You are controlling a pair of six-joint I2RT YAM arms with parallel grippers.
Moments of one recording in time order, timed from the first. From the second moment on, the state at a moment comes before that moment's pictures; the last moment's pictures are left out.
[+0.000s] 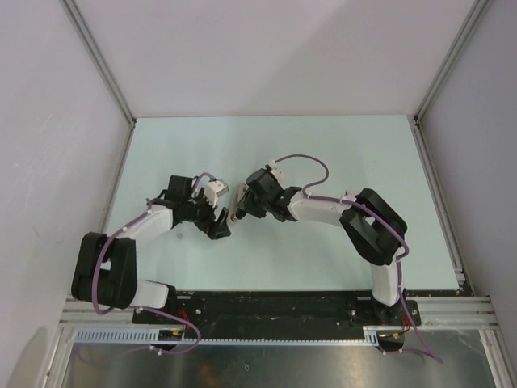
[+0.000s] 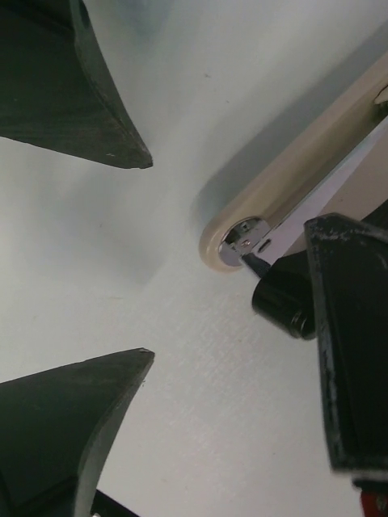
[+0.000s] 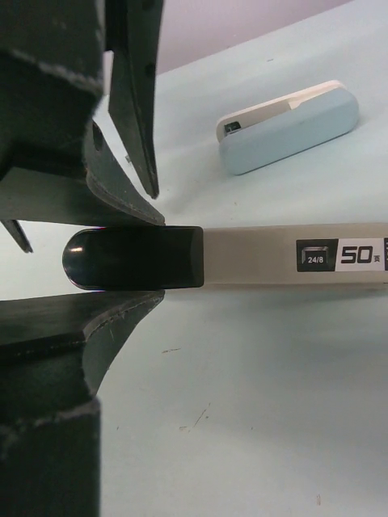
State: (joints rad) left arm -0.19 1.35 0.67 -0.32 0.63 0.40; right arm 0.88 1.96 1.30 -0.09 0.12 1.20
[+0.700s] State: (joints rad) left arm -0.19 1.53 0.77 -0.32 0.69 0.42; right arm 0.88 1.89 1.19 -0.02 0.04 1.25
